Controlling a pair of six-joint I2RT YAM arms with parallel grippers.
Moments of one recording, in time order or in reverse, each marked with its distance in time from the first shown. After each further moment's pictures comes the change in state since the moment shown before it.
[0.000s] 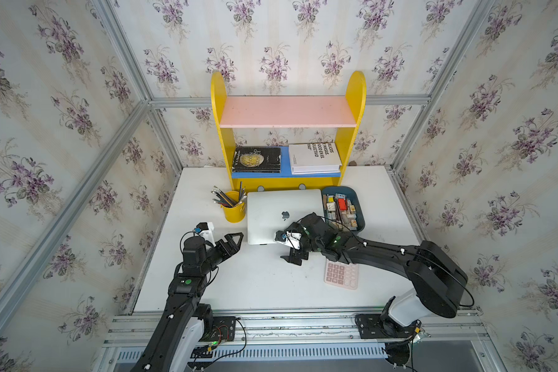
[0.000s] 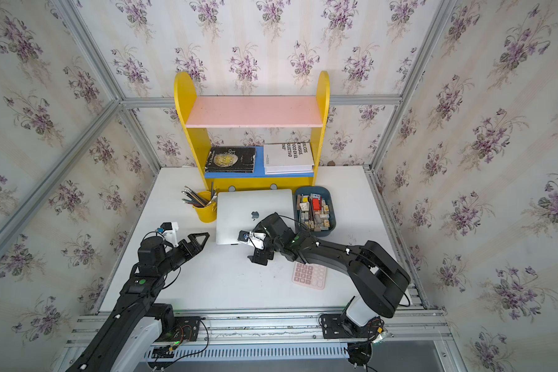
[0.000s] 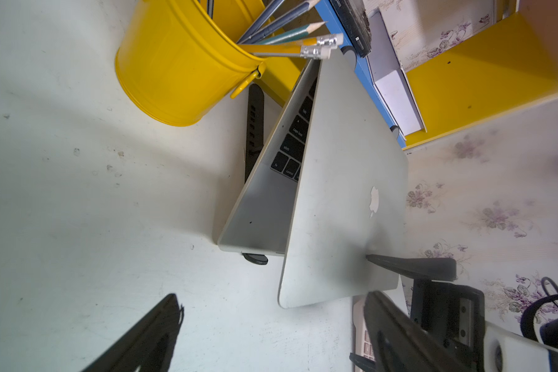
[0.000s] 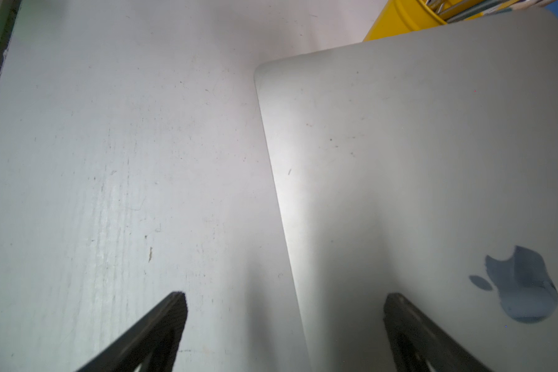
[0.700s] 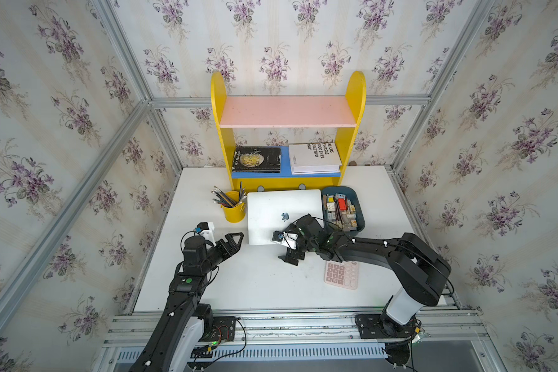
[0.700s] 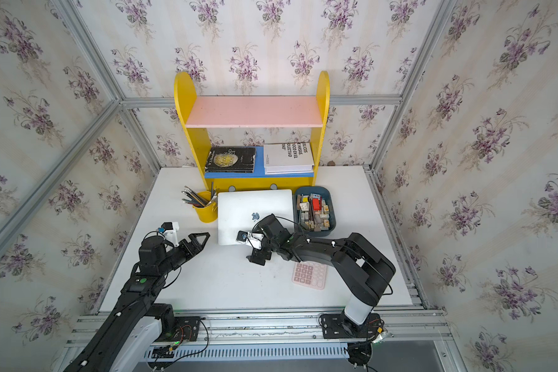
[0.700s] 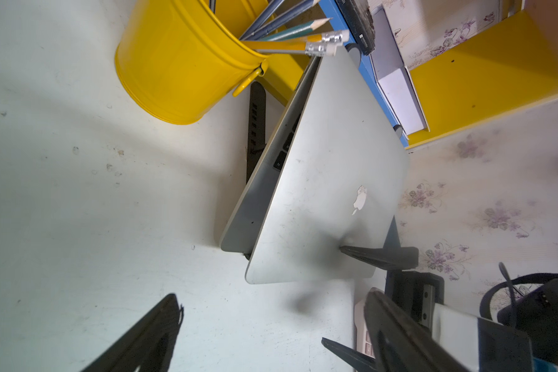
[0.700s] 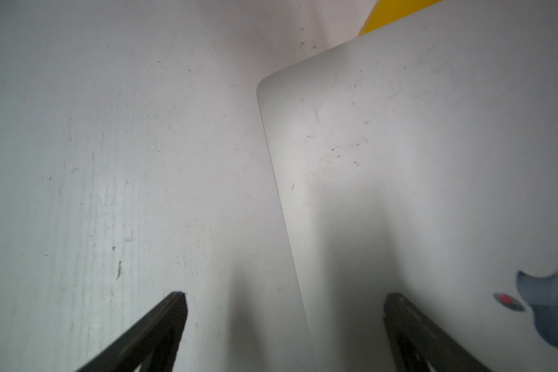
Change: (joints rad) left arm 0.000 0.027 -0.003 0.024 0.003 0.000; right arm -0.012 0.121 0.009 0.087 0.000 0.023
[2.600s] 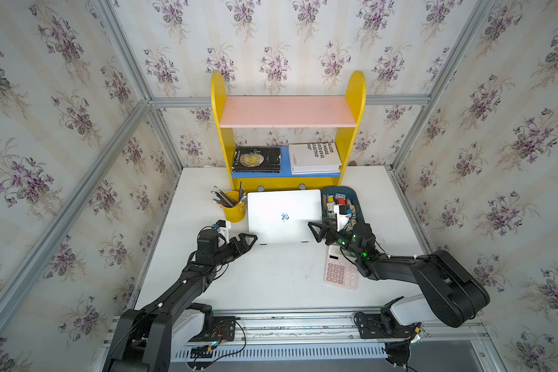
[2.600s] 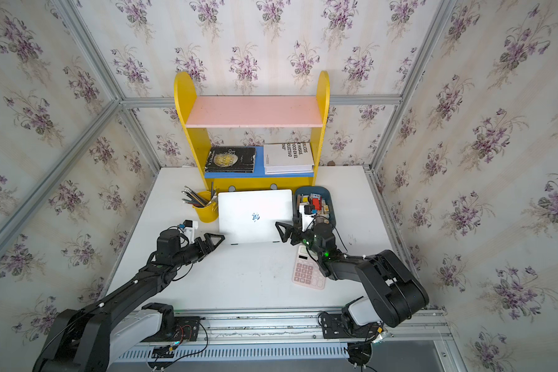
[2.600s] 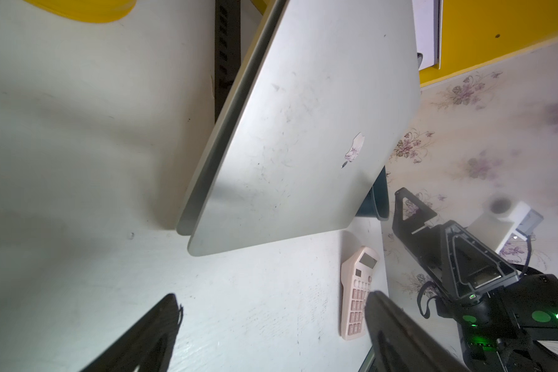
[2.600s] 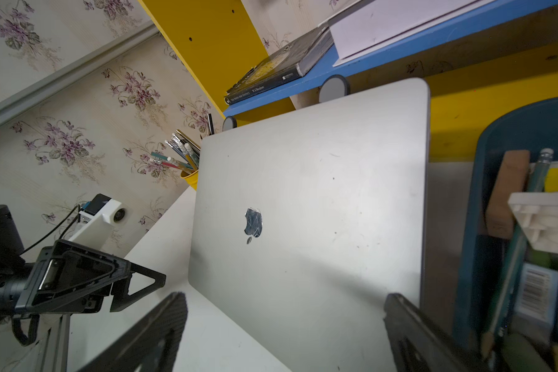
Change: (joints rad) left arm -0.096 0.393 -0.005 0.305 0.144 -0.043; right arm -0.373 -0.250 -0.529 0.853 -0.062 1.054
